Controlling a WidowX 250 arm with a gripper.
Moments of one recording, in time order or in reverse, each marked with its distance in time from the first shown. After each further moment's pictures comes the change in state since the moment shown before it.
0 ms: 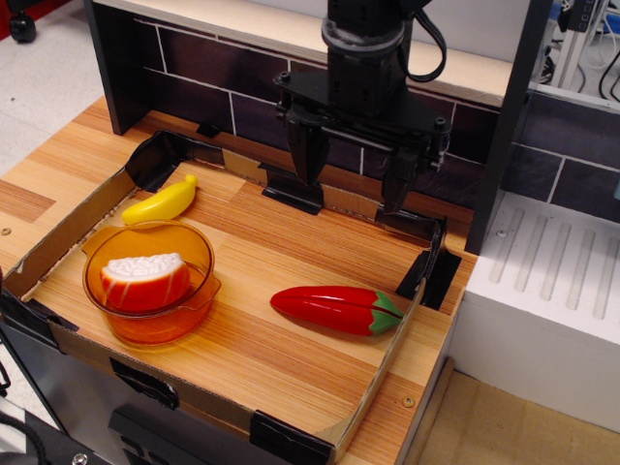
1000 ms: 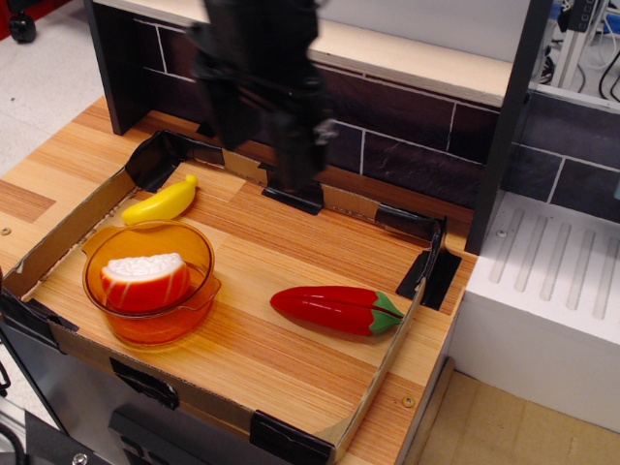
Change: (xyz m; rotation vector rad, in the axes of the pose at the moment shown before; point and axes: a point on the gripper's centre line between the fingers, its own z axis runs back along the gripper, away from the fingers) arm -0.034 0.046 0.045 -0.129 -0.050 -0.354
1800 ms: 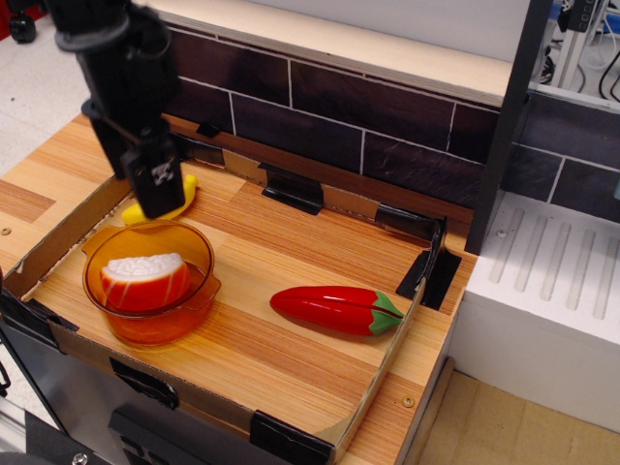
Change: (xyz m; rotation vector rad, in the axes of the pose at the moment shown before) arm -0.045 0.081 -0.050 -0.043 0.116 -0.151
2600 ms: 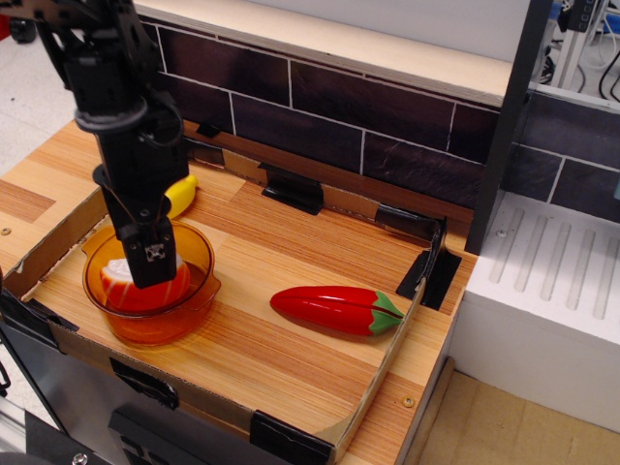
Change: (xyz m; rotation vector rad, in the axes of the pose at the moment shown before) arm -0.019 -0.011 -0.039 0.009 0.114 -0.108
